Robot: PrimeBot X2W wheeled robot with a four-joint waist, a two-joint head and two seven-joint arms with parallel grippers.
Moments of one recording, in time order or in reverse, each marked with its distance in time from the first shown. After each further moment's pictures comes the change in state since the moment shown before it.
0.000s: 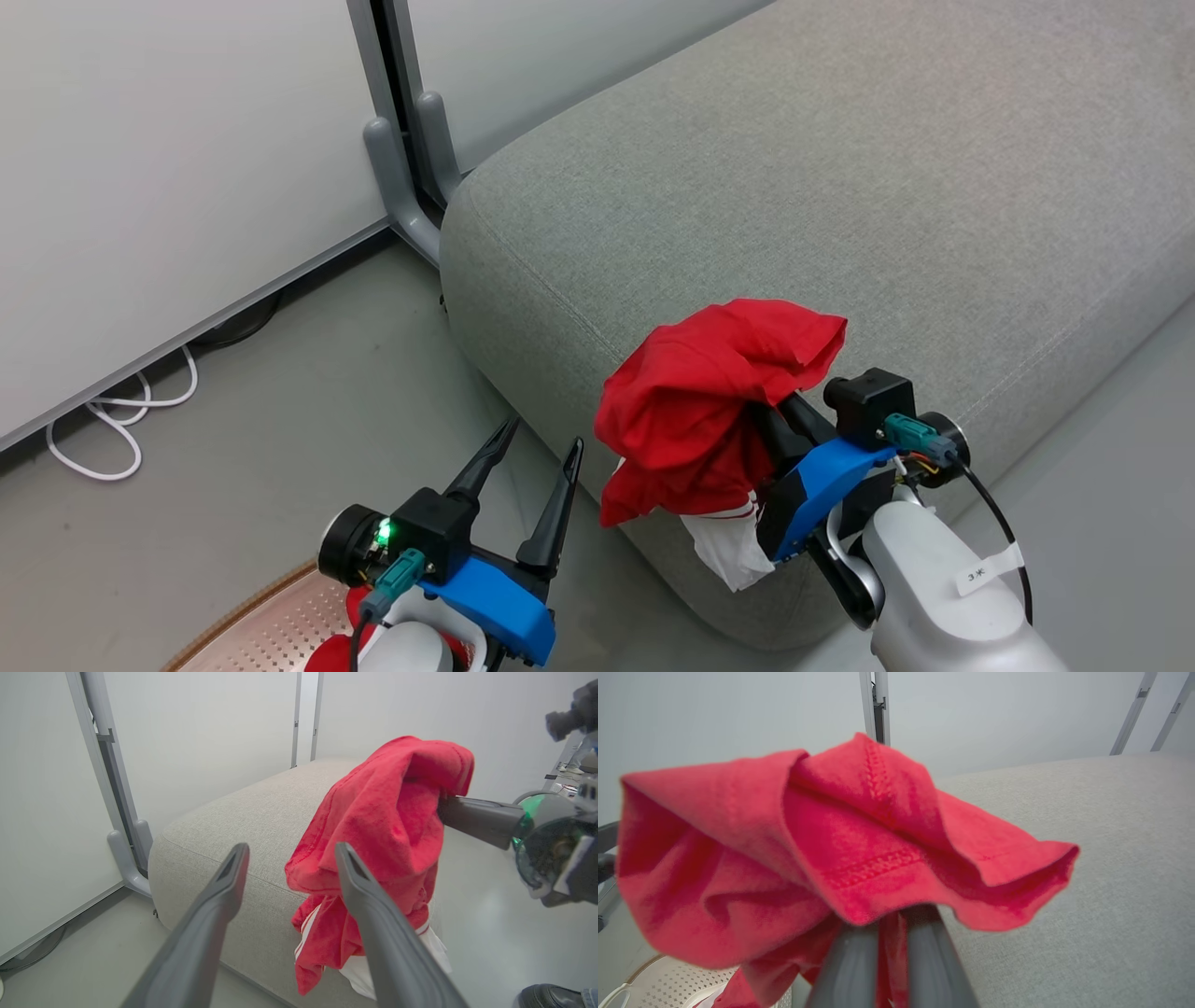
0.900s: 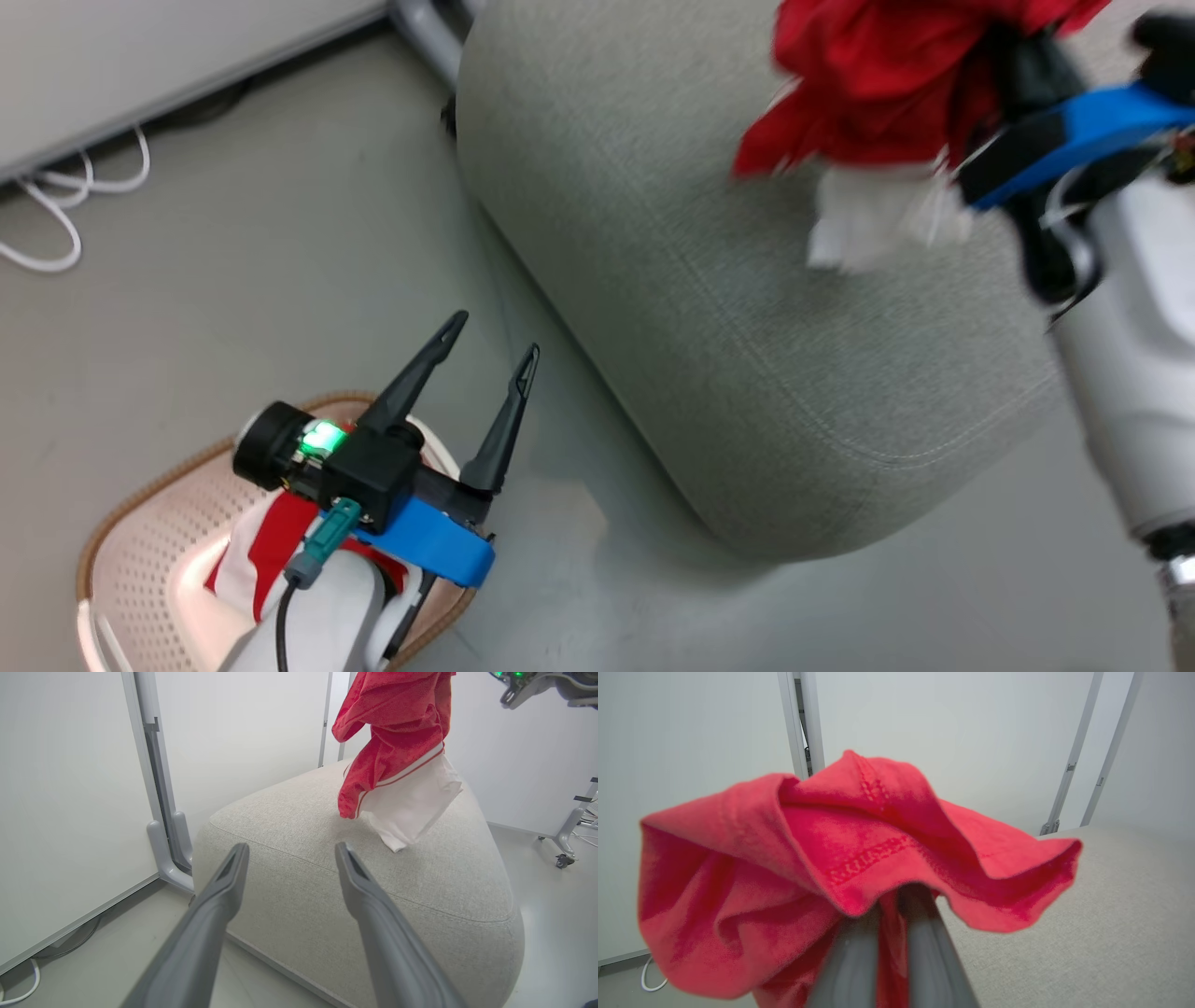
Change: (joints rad) left arm -0.080 0.131 0.006 -0.175 0.068 0.000 0.000; right arm -0.450 -0.163 -0.191 0.073 0.145 0.000 0.000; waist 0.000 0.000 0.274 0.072
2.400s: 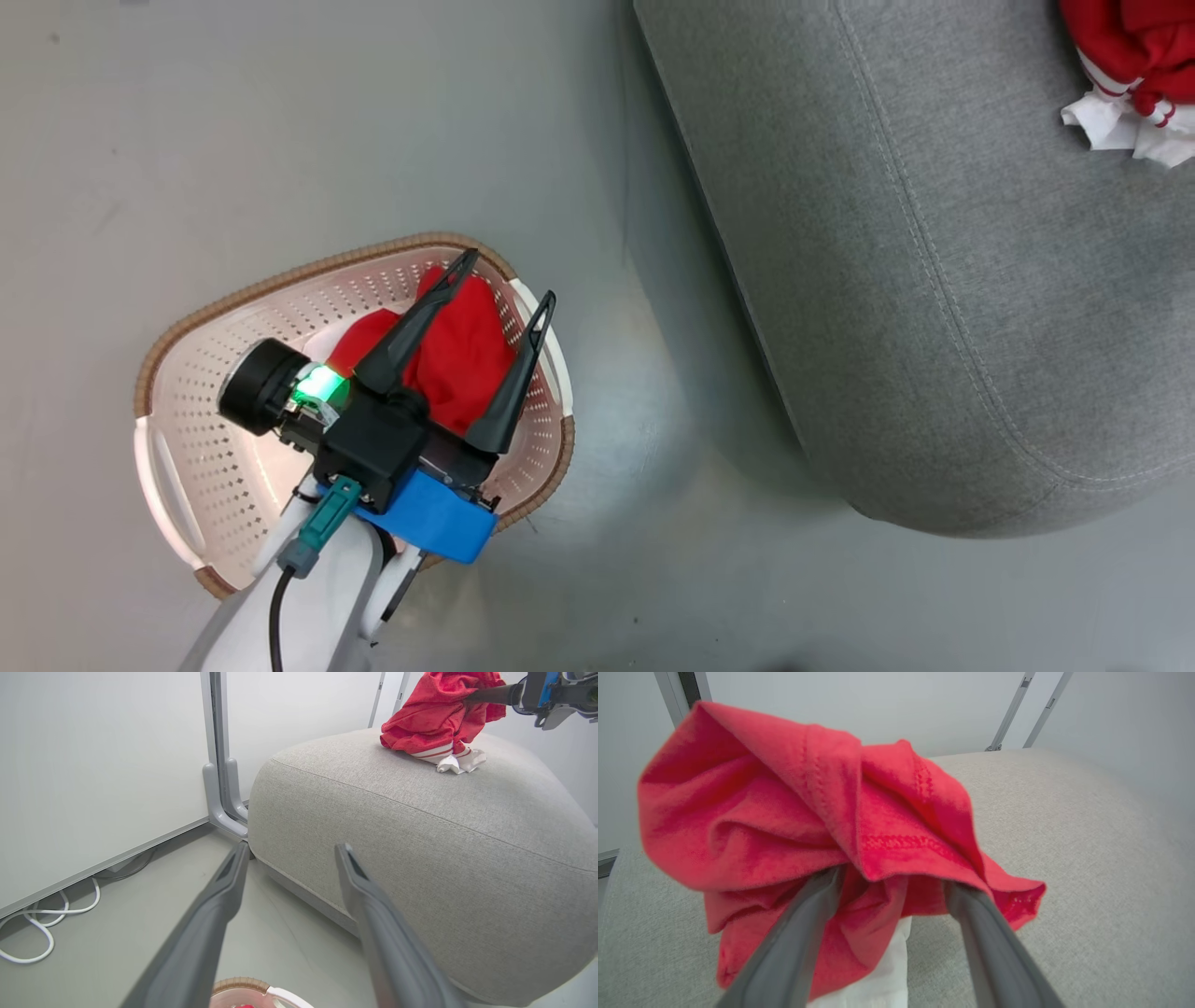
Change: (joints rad) left arm -0.075 0.051 -0.031 -0.110 0.042 0.000 -0.001; right arm -0.062 -0.188 -0.425 0.207 -0.277 0.000 -0.001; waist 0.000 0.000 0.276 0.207
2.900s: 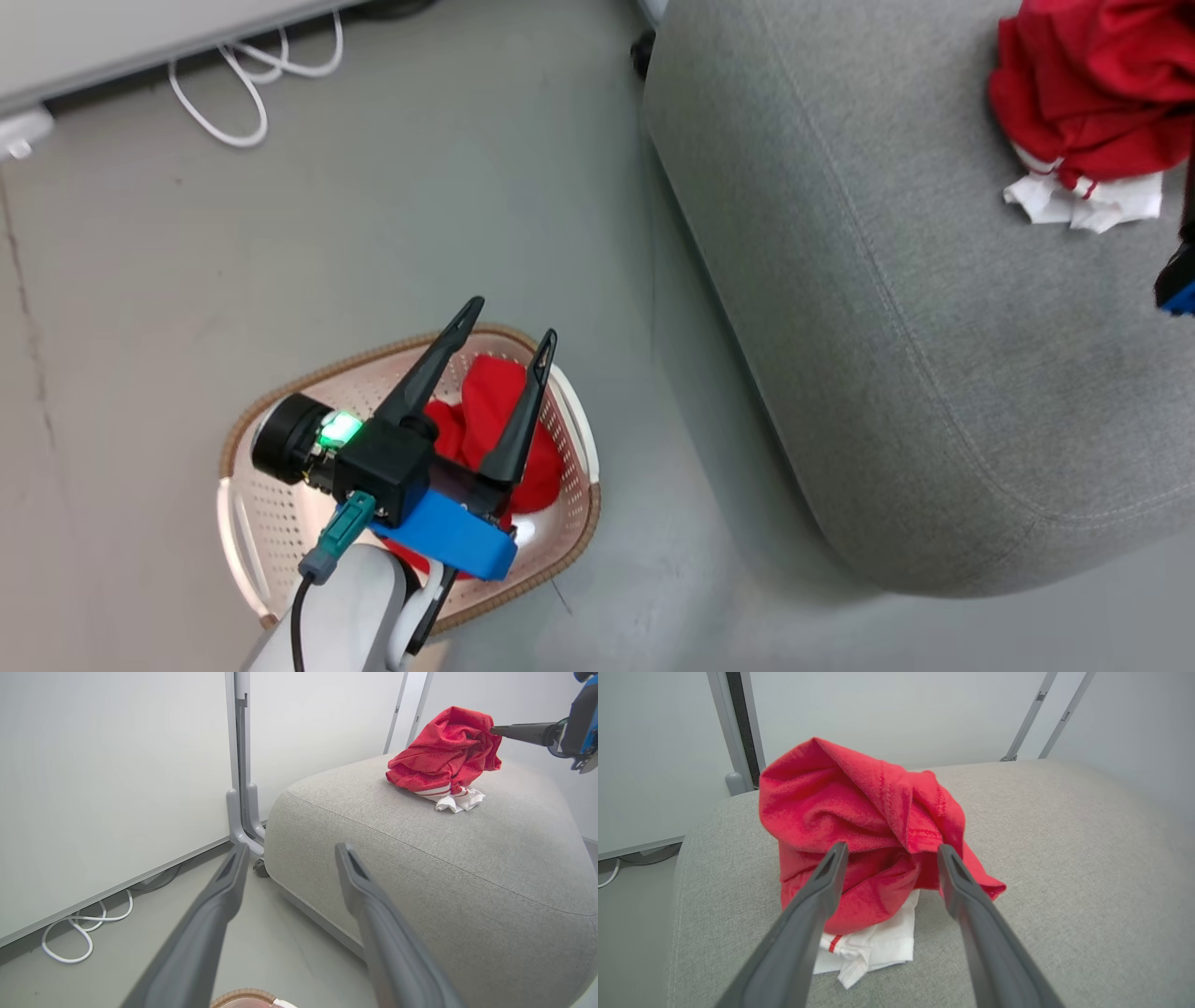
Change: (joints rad) left arm 0.054 -0.077 0.032 0.086 -0.042 0.000 0.000; right arm 0.157 0.012 0.082 -0.031 -0.003 0.000 0.000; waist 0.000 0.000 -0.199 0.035
